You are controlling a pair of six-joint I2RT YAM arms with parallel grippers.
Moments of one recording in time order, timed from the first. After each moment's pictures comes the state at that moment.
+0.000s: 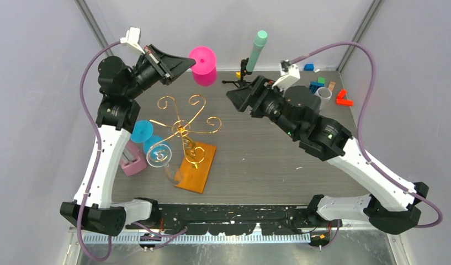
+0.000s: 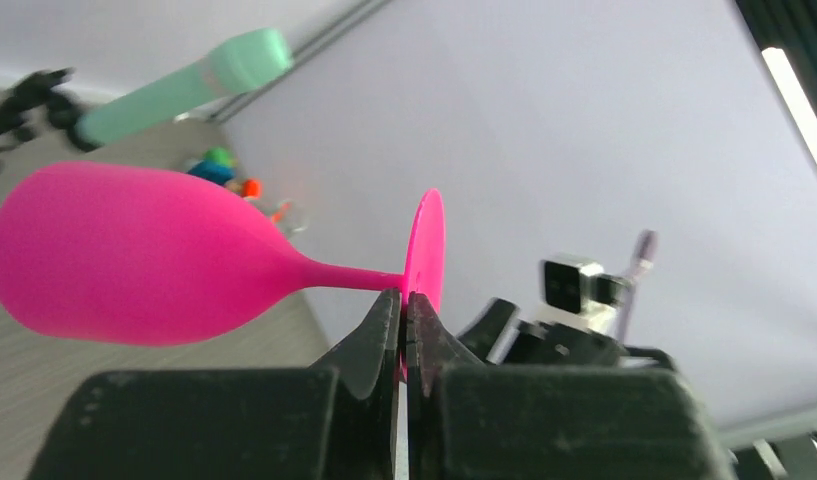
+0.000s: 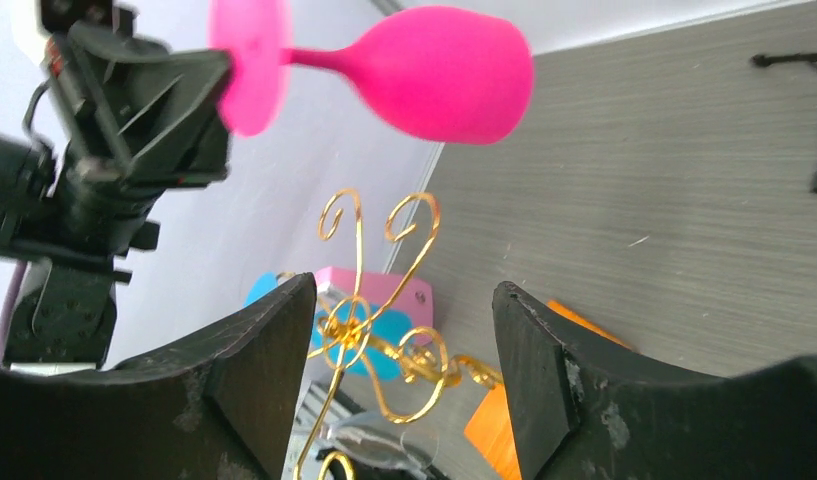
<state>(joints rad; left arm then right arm) -0.18 1.22 1.50 -0.16 0.63 -1.05 0.95 1.19 1.50 -0.40 0.31 0.76</state>
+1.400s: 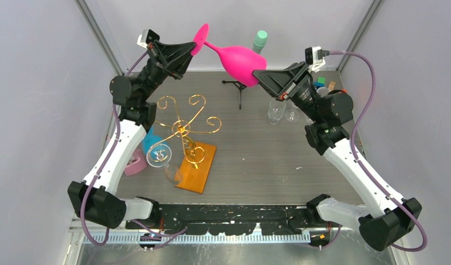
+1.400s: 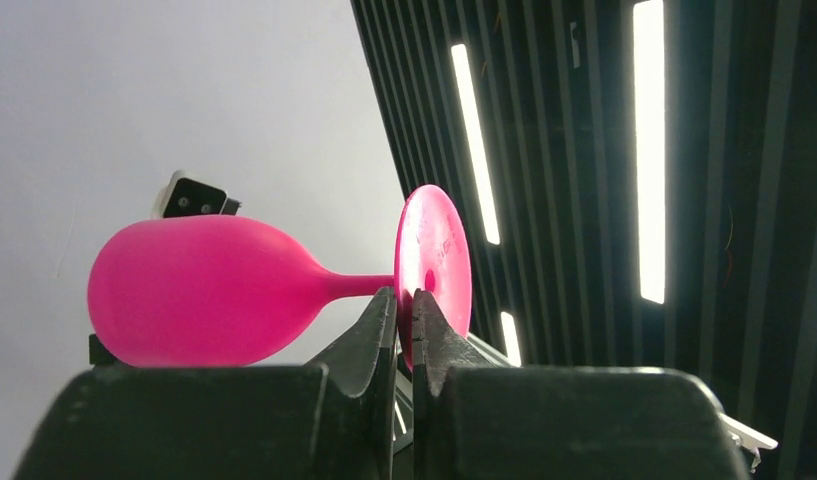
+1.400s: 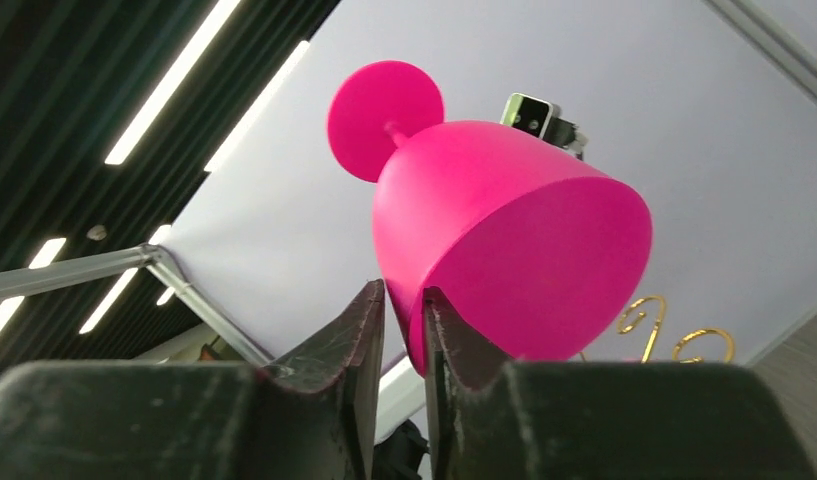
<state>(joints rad) -0.29 1.30 1.31 0.76 0.61 -2.09 0.47 1.09 1.11 0.61 -0.46 1.34</state>
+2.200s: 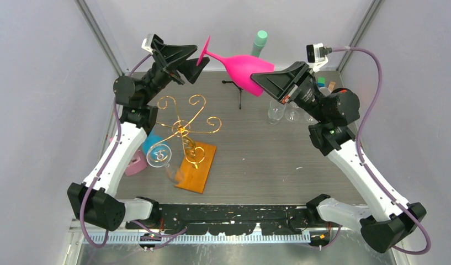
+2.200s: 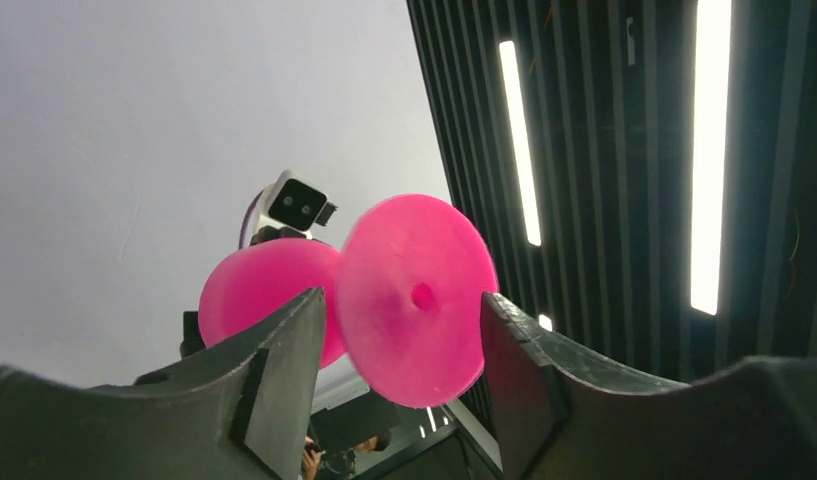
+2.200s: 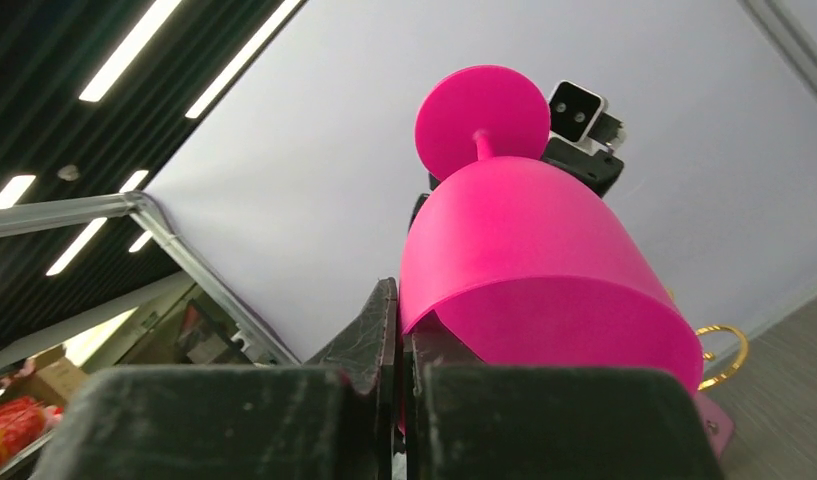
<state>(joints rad) -0.29 1.28 1.27 0.70 0.65 -2.01 0.48 1.09 1.17 0.61 -0.54 1.29</state>
